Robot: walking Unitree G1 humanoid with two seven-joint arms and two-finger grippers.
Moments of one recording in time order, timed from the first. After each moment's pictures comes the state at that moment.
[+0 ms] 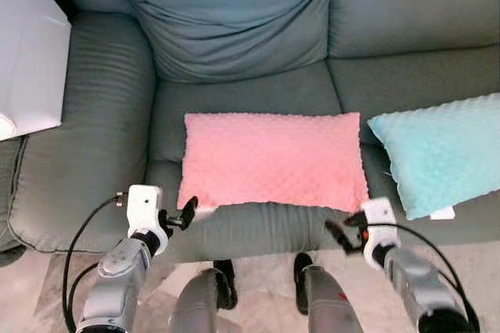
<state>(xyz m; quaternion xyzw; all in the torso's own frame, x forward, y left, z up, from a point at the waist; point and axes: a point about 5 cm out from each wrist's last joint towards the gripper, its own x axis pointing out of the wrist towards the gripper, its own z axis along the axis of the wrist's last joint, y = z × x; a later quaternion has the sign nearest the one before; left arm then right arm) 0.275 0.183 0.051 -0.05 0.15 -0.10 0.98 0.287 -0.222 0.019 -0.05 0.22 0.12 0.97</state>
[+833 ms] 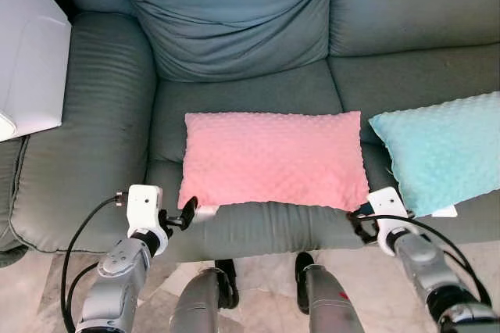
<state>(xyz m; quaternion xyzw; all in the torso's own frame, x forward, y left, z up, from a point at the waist) 0.274 0.181 0.053 -0.05 0.15 -0.10 0.98 0.303 -0.249 0.029 -0.21 0.23 0.06 0.95</state>
